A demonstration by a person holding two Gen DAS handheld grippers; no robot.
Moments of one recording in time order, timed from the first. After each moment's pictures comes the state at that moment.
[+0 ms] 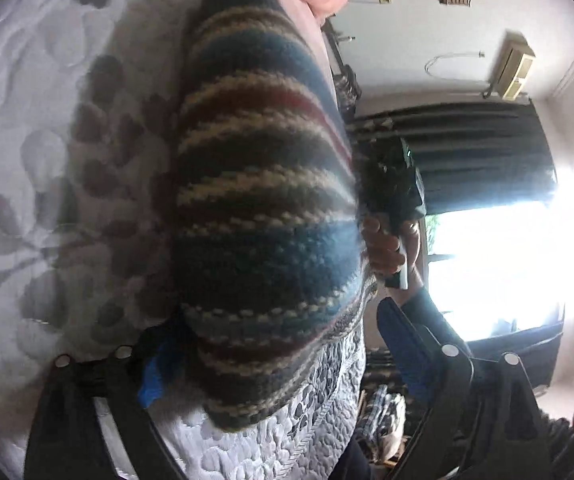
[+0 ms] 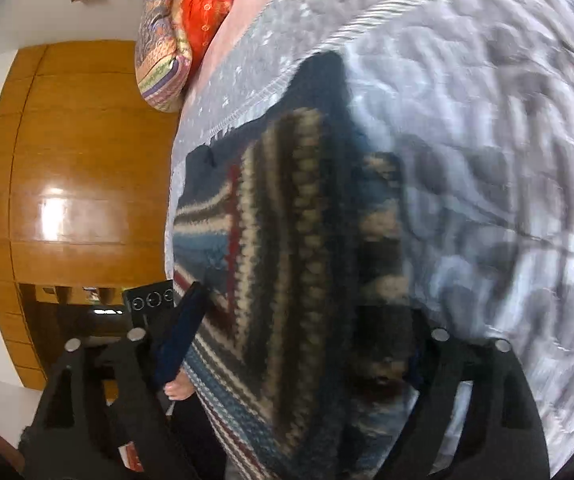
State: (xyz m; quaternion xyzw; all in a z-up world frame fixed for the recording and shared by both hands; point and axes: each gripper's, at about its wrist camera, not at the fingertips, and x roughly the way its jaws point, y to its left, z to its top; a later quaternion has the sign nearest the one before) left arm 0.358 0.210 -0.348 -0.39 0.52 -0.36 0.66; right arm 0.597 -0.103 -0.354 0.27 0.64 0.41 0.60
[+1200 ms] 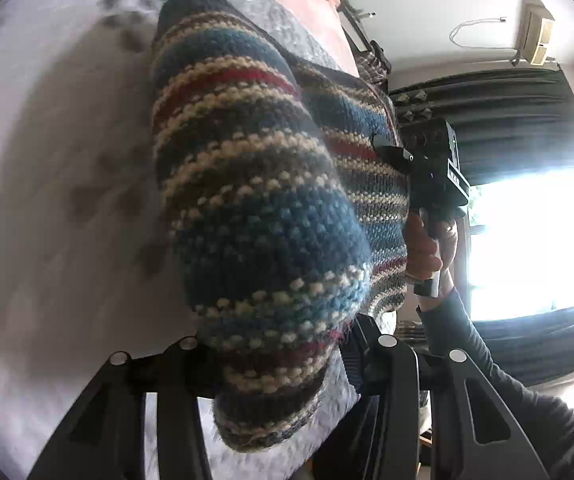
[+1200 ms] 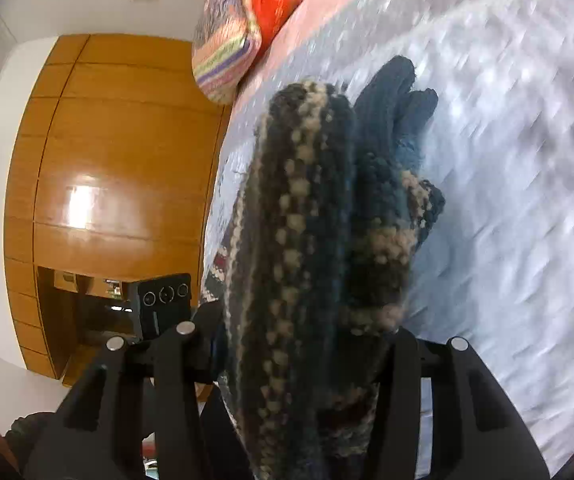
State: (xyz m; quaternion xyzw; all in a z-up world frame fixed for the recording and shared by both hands) left arm 0.312 0.246 -0.281 -0.32 0.58 -0.32 0.68; right arm 0.495 -0.022 -0.300 0.31 0.59 0.45 0.60
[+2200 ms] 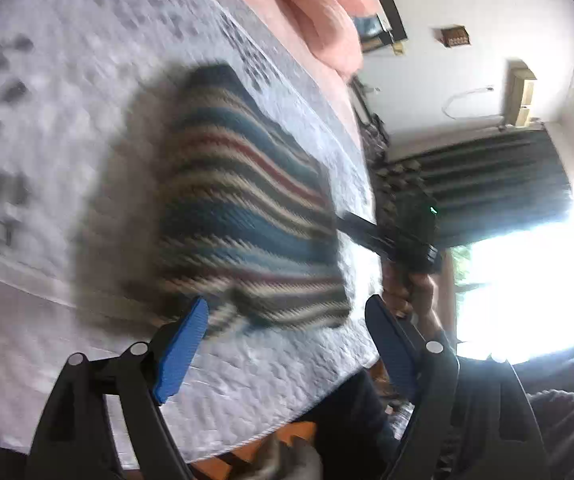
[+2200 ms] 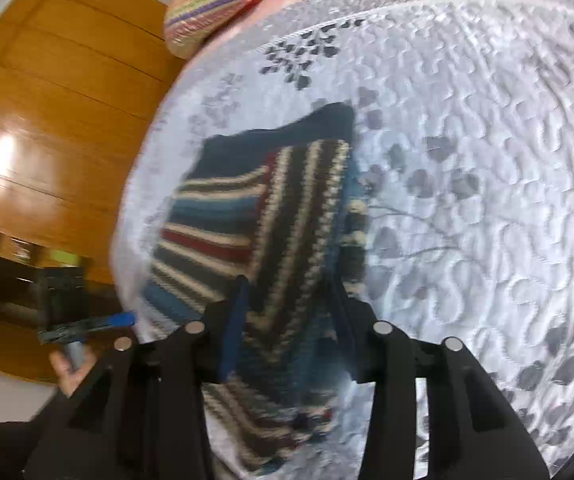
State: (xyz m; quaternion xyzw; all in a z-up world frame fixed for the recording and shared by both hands) left arm 0.177 0.341 -0.265 -0.40 0.49 -0.26 0.73; right arm 0.359 0.034 -0.263 0.14 0.59 0.36 0.71
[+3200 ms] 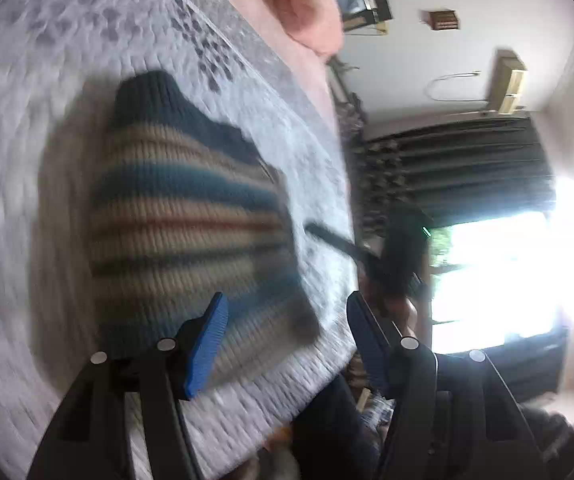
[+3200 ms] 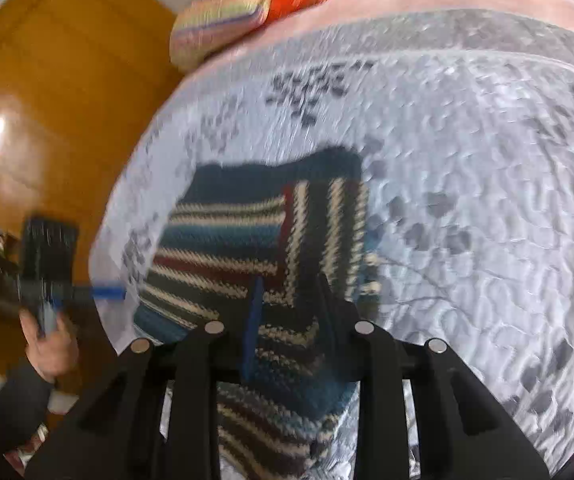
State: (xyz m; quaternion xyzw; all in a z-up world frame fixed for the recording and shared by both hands) left arm 0.244 0.362 -0.254 -0.40 0.51 -0.31 0.70; right arm 0.364 0.047 -0.262 0.09 0.56 0.36 0.74
